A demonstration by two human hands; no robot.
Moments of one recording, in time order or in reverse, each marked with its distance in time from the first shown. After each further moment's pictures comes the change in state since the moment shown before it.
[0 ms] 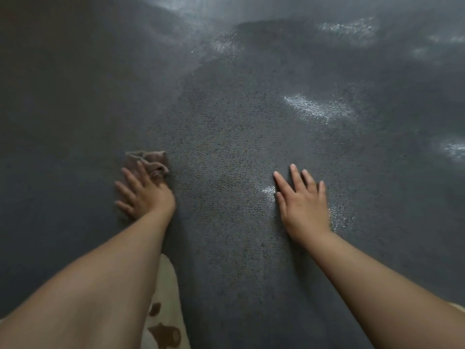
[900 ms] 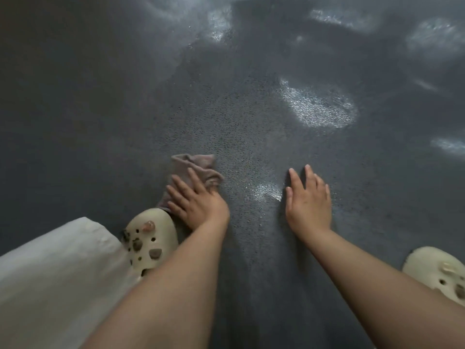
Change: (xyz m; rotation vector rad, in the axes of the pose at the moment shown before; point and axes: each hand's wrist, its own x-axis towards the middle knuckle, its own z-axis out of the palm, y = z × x) left_hand -0.138 -0.015 0.046 -0.020 -0.056 0.173; right_hand -0.082 0.009 0.029 0.093 0.031 0.181
